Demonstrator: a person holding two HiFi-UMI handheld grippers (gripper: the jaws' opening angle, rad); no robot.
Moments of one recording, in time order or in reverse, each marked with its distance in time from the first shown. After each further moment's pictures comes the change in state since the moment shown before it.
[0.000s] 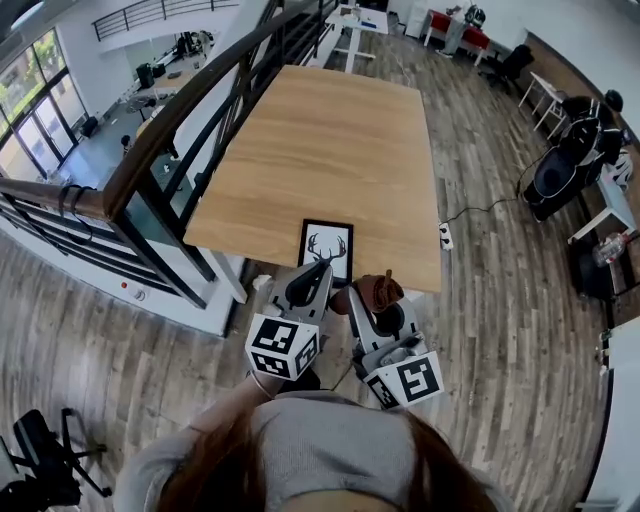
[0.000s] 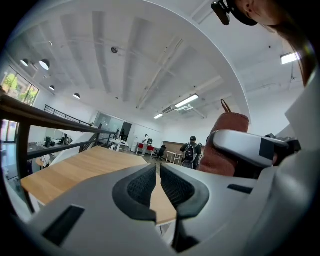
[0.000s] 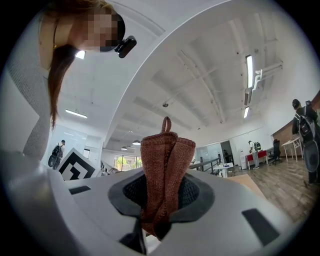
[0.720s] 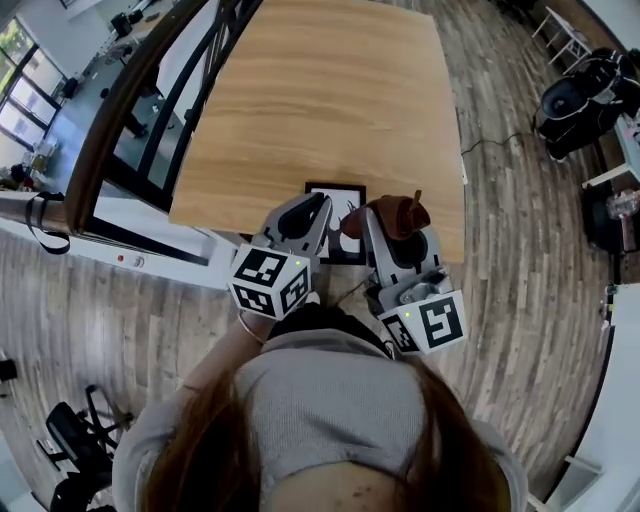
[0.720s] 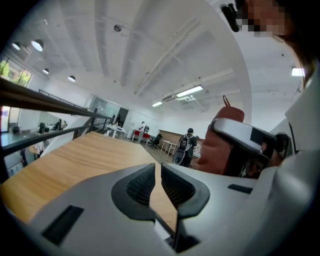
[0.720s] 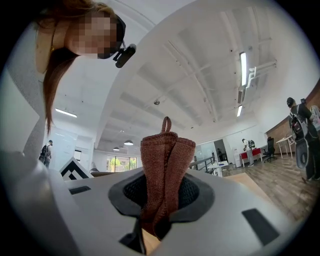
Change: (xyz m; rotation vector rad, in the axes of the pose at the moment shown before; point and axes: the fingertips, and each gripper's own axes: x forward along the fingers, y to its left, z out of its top) left arm 0.099 0.085 -0.006 -0.061 0.142 -0.078; right arm 0.106 -0.088 -0.009 0.029 -0.005 -0.072
